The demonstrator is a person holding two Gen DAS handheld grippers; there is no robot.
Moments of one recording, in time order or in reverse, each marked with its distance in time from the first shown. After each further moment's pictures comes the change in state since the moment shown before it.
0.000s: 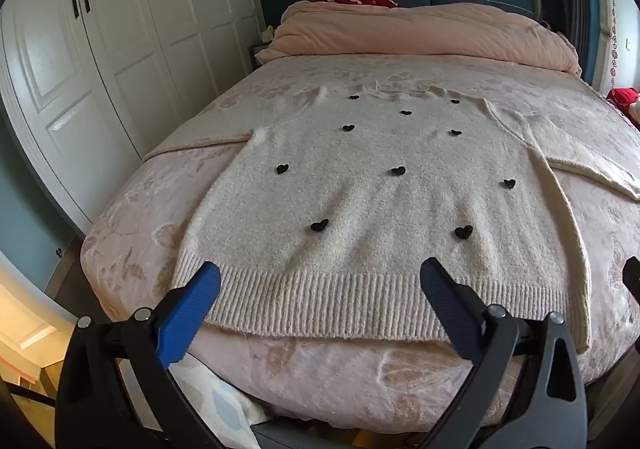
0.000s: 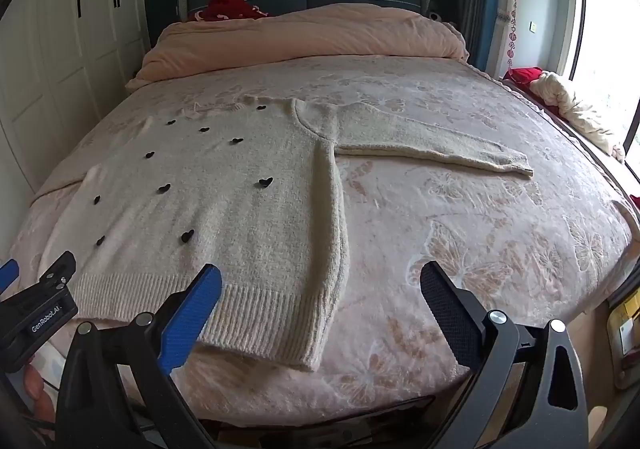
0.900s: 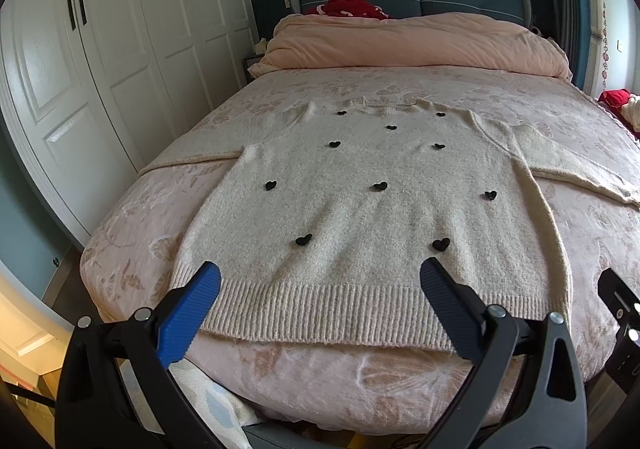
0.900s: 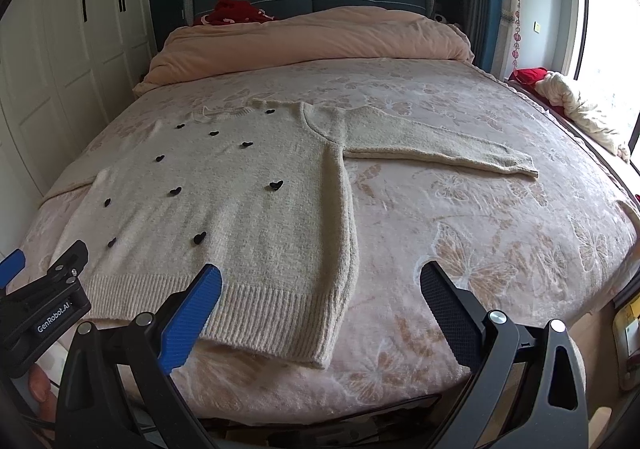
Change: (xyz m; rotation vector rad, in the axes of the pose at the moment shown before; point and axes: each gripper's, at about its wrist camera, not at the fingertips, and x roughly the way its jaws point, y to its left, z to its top) left arm -0.020 -0.019 0.007 0.021 -0.045 -0.012; right arm -0.011 0.010 0.000 0.004 -0.013 0.021
